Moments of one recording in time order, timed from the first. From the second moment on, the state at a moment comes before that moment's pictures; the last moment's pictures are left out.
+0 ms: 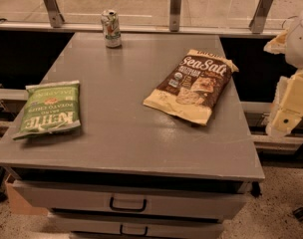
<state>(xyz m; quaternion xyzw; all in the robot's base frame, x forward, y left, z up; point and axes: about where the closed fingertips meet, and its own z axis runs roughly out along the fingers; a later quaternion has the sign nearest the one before) 0.438 -0.217 0.976 -0.60 0.78 -0.03 0.16</state>
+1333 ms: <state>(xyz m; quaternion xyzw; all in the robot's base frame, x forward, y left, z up) 0.455 0.048 0.967 -0.75 0.59 0.14 0.27</state>
